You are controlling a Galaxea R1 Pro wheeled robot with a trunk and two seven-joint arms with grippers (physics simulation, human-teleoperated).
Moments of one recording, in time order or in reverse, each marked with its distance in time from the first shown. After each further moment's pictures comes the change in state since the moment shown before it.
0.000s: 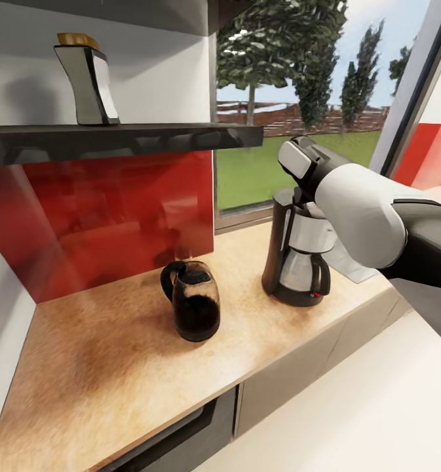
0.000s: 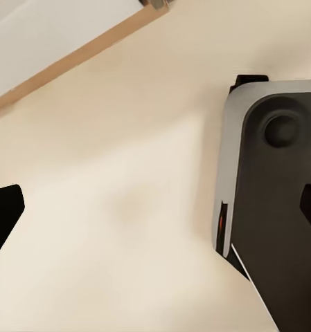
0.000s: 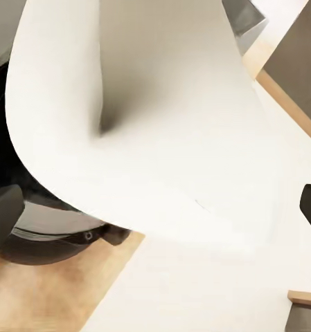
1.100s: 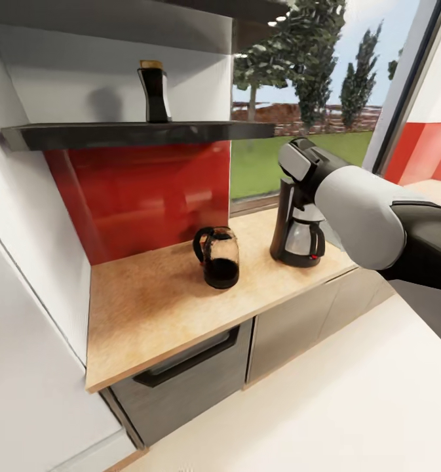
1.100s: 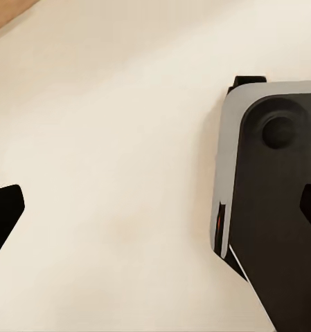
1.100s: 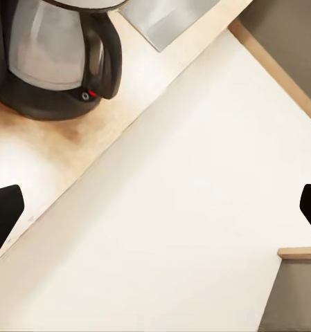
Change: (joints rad) left arm 0.000 -0.004 0.001 -0.002 0.000 -0.001 0.002; right arm 0.007 -0.001 0.000 0.002 0.000 0.000 0.000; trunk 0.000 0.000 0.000
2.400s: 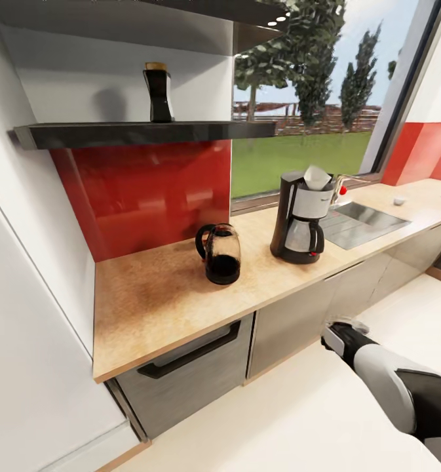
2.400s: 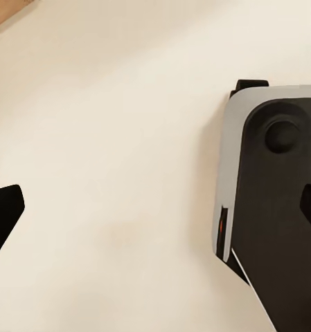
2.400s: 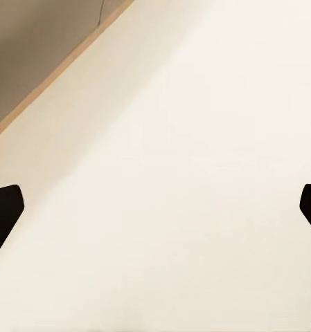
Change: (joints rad) left arm 0.000 0.004 0.002 0.000 0.002 -0.009 0.000; right arm 0.833 -0.286 0.004 0.003 0.124 -0.660 0.549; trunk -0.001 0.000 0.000
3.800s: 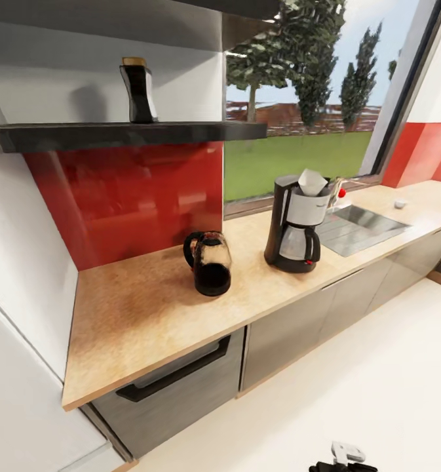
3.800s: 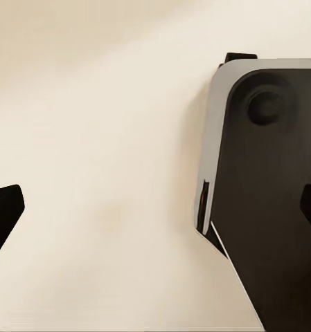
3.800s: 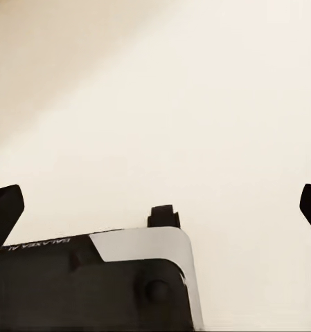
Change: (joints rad) left arm 0.008 -0.025 0.018 0.031 0.020 0.021 0.001; right arm 0.506 0.021 0.015 0.029 0.007 -0.238 0.517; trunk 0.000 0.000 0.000
